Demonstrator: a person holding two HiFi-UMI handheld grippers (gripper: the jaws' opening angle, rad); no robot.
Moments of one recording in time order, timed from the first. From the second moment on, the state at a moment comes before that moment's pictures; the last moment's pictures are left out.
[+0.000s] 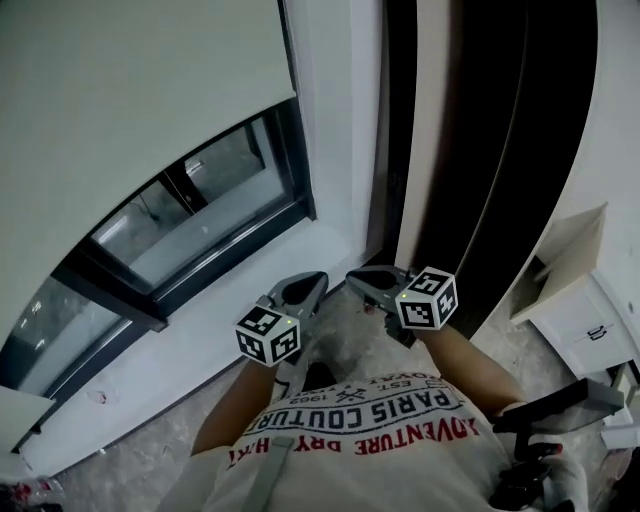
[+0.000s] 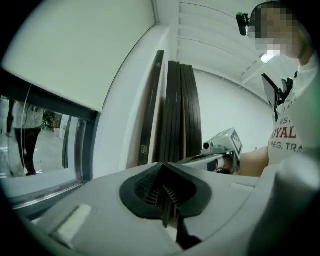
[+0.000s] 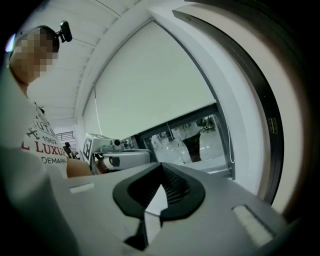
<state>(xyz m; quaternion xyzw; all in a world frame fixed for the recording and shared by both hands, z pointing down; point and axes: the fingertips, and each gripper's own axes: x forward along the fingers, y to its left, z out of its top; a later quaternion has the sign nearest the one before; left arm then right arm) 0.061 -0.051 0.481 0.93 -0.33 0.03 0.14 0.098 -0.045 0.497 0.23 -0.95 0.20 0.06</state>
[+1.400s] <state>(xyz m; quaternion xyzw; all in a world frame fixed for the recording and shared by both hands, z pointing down) 0.101 0.086 0.433 0.92 -0.35 0.01 0.16 0.141 0.092 0.467 0.19 -0.96 0.22 0.05</state>
